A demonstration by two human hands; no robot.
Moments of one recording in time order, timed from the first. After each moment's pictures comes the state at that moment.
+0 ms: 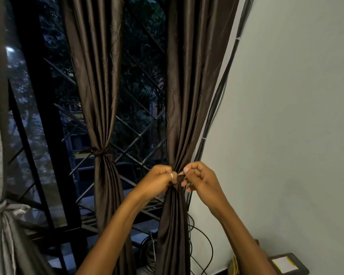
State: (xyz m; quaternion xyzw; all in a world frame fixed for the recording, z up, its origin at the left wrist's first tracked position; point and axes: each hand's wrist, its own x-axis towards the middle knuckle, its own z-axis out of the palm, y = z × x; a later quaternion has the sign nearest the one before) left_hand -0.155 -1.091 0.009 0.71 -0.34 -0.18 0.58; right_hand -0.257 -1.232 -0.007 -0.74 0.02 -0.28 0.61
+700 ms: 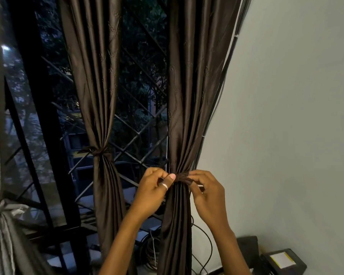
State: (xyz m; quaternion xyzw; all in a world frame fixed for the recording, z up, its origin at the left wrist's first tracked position) left_hand -0.176 -1.074 -0.024 0.74 -0.34 0.00 0.57; right_hand -0.279 -1.218 -0.036 -0.79 0.05 -0.47 0.38
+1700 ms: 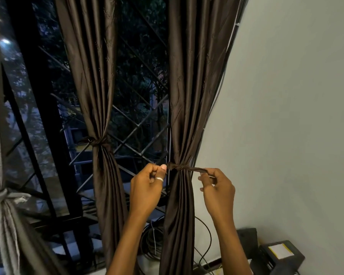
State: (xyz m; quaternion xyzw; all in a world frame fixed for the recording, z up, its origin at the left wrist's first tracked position) left_hand -0.197 -1.071 -0.041 0.73 -0.27 0.13 0.61; right_hand -0.294 -1.224 -0.047 -0.72 0.21 -0.46 0.48
